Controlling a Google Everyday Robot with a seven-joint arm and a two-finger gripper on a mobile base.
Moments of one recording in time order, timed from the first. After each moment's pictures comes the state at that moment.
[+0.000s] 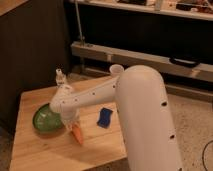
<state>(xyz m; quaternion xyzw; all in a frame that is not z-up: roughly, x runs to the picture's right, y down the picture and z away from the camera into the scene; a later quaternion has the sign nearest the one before) -0.186 0.201 0.817 -0.17 -0.29 -0.81 0.48</state>
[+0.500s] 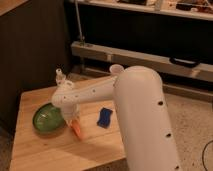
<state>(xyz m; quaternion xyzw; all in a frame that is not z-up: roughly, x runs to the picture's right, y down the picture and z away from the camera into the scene) -0.187 0.174 0.837 -0.16 -0.29 -0.81 0.49</state>
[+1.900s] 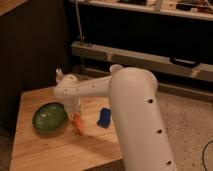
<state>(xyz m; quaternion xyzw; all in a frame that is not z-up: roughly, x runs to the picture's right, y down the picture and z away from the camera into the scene) -0.177 0.151 0.862 -0.18 -0.28 -0.79 0.51</state>
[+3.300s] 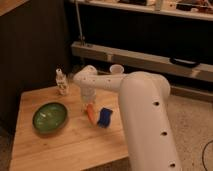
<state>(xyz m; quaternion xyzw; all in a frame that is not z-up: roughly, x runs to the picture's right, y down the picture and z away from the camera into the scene) -0.098 0.101 0.908 -0.20 -0.27 -0.75 0.56</state>
